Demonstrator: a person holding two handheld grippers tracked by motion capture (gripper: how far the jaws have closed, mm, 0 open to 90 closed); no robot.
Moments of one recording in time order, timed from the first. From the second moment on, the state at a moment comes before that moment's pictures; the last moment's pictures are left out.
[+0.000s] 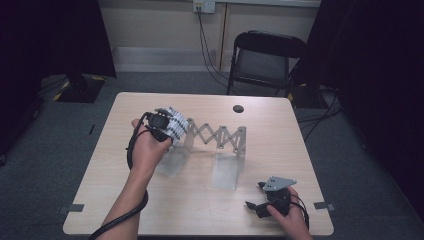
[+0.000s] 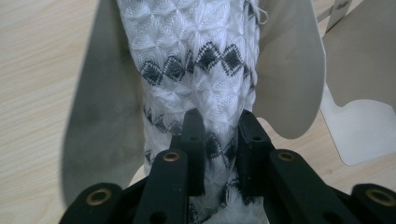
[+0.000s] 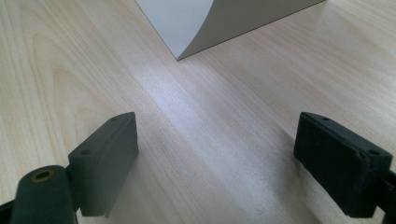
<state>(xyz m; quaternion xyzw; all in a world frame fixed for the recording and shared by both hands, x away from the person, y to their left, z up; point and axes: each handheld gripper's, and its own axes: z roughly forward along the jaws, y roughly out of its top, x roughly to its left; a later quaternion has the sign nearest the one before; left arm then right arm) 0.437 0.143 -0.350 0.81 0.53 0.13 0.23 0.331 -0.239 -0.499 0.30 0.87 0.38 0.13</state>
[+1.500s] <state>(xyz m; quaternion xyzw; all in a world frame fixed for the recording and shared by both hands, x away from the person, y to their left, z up) 0.407 0.143 -0.453 0.81 0.54 0.06 0.22 0.331 -0.239 -0.499 0.30 0.87 0.38 0.13</state>
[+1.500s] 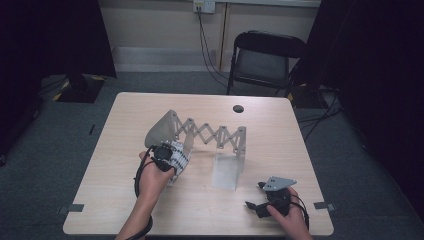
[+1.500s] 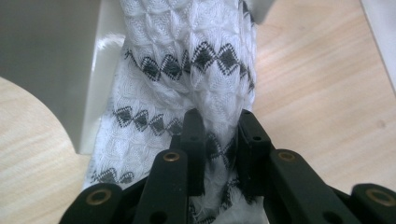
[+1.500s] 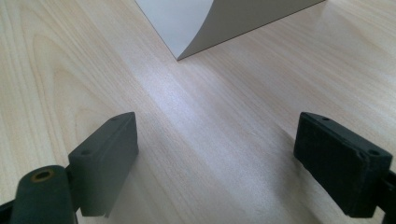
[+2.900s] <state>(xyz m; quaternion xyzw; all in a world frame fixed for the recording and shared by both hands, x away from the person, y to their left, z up) 0.384 0.074 -0.440 0.86 0.44 0.03 0.24 0.332 -0.239 -0.499 0.30 0.87 0.38 0.13</state>
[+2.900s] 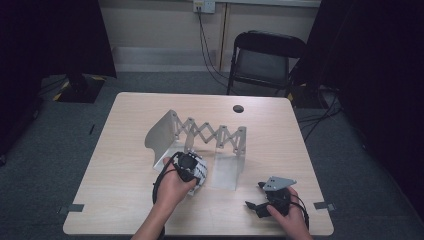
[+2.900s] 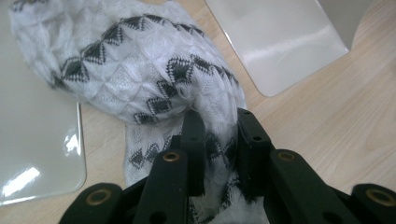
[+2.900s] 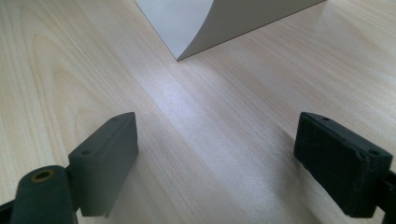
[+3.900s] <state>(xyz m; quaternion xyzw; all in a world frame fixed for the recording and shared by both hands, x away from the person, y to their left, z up) 0.372 0.087 -0.448 0.87 0.44 0.04 0.23 0.332 -0.239 -0.499 0.30 0.87 0.38 0.13</state>
